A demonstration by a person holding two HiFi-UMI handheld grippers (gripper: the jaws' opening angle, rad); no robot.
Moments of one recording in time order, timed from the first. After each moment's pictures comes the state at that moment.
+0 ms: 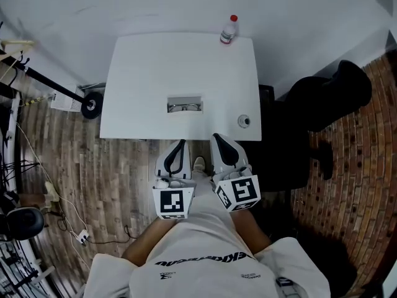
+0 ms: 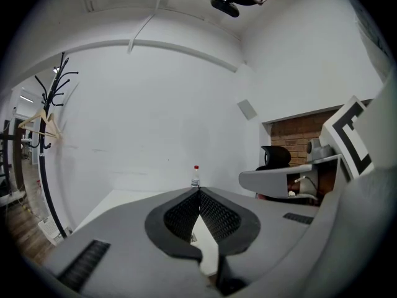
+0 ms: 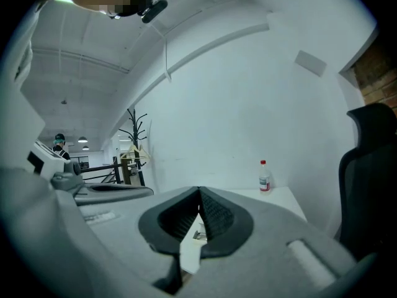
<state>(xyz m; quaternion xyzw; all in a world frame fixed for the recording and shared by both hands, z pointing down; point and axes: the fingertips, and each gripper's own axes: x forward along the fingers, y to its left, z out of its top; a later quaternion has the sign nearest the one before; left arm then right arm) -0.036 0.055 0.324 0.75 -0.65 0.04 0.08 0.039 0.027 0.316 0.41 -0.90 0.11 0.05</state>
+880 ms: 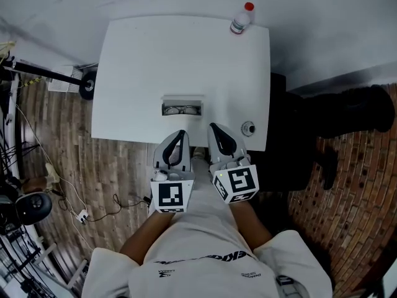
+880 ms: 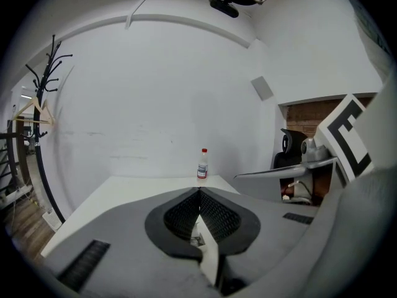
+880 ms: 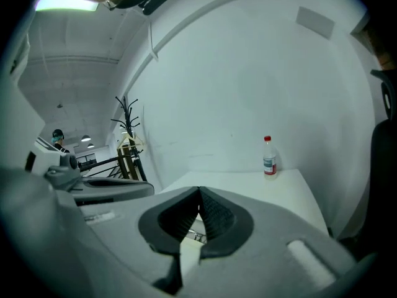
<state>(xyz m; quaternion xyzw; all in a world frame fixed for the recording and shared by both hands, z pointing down) -0.043 -0.067 0.390 0.73 -0.66 0.09 0.14 0.019 -0.099 0.394 0.38 -0.90 0.17 0.11</state>
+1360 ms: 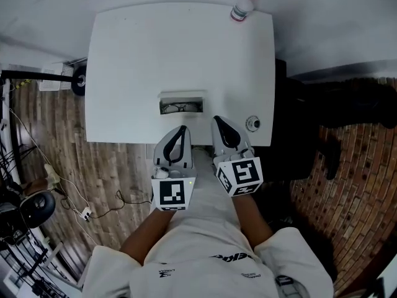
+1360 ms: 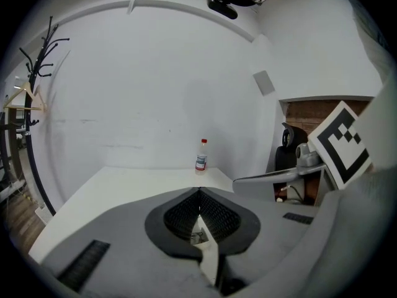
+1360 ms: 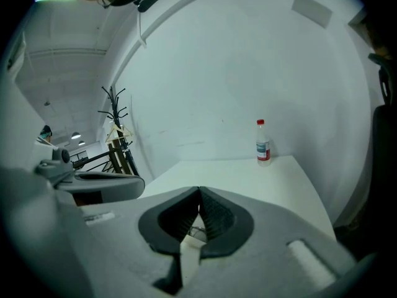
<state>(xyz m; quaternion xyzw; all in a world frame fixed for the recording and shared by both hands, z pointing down) -0.057 -0.095 0.432 0.74 -0.64 0.10 0.17 0.012 -0.131 0.449 0.40 -0.88 0.20 0.15</state>
